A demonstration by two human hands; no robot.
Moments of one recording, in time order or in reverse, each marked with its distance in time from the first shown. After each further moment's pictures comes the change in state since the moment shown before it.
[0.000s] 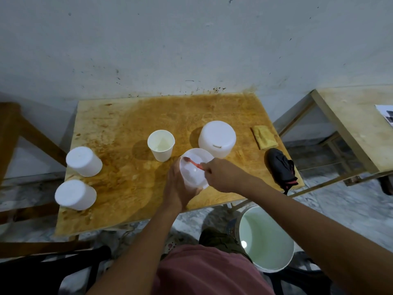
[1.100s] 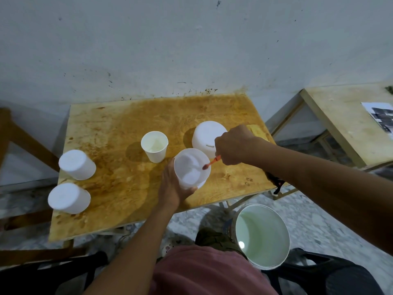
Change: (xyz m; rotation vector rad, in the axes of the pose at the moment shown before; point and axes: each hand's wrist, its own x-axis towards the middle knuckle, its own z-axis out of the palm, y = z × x) left_hand -0.005 0.009 -0.005 -0.057 -0.011 -0.097; right_hand -0.001 0.013 -0.070 -0.878 -0.018 0.062
